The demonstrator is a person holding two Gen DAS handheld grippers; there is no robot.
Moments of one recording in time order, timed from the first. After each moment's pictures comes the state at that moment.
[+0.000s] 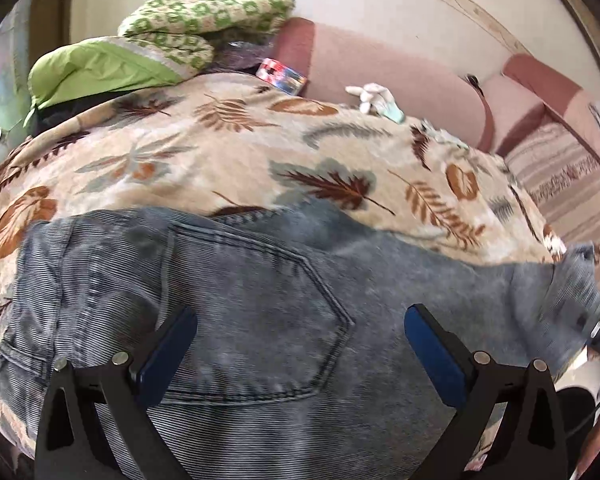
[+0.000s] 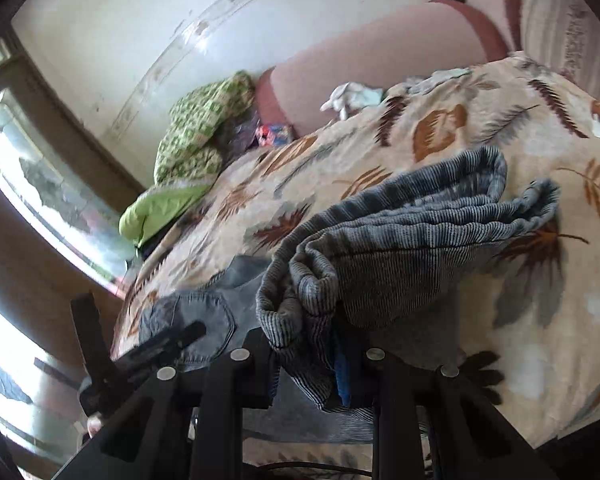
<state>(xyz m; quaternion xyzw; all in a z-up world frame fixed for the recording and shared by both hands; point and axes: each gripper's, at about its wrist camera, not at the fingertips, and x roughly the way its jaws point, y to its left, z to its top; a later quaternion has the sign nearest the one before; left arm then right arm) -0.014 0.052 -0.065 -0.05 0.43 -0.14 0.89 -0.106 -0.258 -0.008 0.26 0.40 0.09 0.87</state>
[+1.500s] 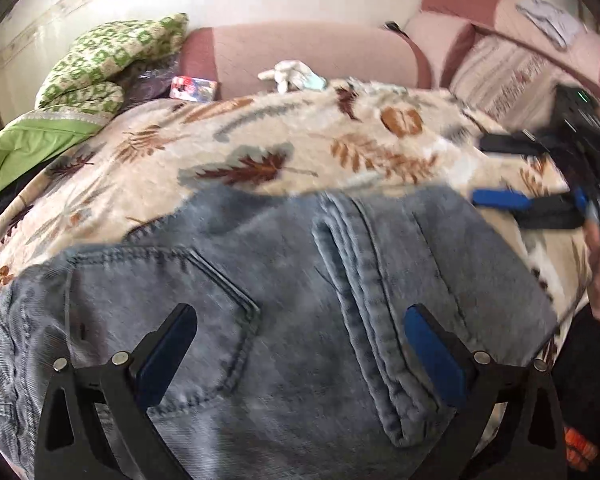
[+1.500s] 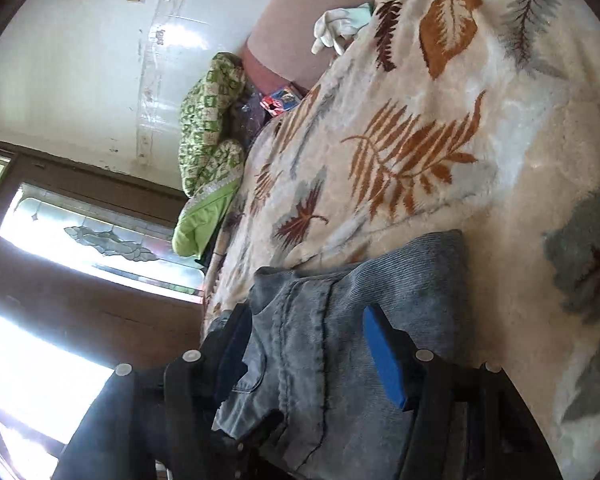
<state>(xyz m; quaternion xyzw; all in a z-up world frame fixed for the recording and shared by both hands) -0.032 -0.020 -0.082 0.09 0.40 -0.22 0.89 -0.022 -0.337 -0.090 0.46 0.42 0.21 0.76</state>
